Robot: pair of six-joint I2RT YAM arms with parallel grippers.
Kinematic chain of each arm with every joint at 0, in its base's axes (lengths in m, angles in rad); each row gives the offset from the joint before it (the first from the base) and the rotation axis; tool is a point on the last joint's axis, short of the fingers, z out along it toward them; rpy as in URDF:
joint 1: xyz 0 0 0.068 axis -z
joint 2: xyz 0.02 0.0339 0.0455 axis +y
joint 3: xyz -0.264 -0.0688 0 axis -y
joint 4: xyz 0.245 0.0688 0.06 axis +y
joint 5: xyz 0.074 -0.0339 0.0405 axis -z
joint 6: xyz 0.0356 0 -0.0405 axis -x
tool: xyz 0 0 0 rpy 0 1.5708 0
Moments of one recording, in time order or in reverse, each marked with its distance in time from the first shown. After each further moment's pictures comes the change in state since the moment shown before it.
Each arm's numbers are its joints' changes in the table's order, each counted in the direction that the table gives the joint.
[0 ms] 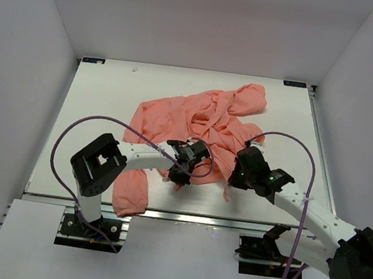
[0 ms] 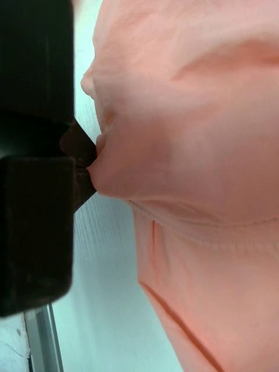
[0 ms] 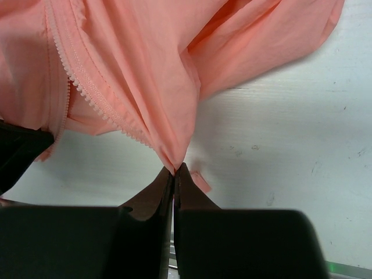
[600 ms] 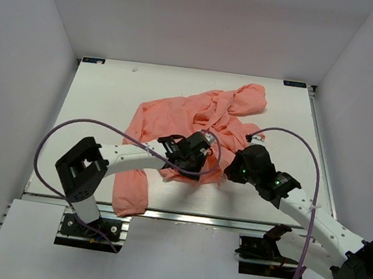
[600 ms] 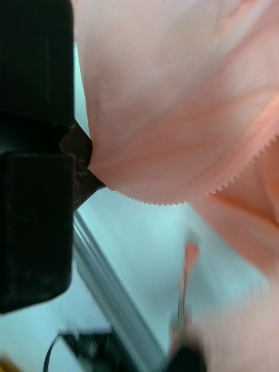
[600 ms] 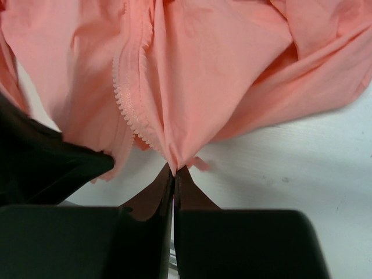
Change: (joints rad) left arm 0.002 -0.108 -0.002 -0.167 0.177 -0.081; right arm 0.001 -0.086 -0.009 -0.121 -0.051 0.053
